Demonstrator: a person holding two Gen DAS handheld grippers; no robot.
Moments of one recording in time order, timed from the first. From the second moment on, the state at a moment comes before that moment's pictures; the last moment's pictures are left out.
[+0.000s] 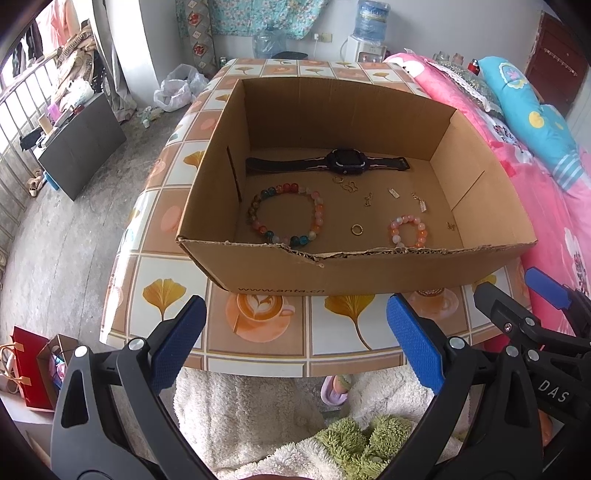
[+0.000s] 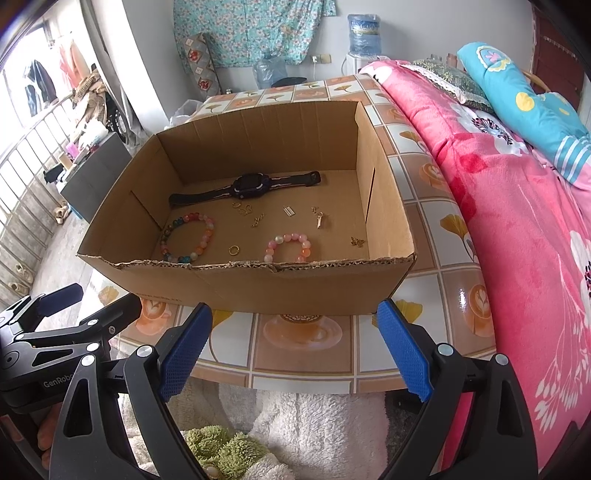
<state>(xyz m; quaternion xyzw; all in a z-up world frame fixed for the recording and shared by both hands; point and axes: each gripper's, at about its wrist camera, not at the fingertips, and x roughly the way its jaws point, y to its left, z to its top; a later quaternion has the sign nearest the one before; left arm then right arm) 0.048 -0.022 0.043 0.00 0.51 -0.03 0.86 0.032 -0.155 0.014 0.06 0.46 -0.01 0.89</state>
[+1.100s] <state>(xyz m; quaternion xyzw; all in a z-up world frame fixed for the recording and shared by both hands) 0.059 -0.023 0.036 0.00 0.52 -0.02 0.85 0.043 -0.155 0.005 0.07 0.47 -0.01 0.88</state>
